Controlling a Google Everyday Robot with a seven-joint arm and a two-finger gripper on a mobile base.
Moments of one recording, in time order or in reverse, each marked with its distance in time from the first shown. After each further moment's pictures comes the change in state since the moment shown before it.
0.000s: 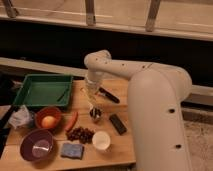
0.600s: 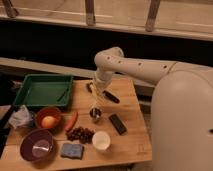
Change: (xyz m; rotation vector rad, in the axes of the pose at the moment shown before) arm 0.027 -0.022 -0.047 0.024 -0.085 0.085
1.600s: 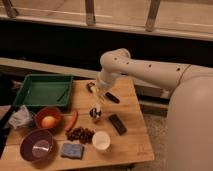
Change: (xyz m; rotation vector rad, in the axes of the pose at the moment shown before) arm 0.031 0.008 -0.010 -0.081 0.024 0.012
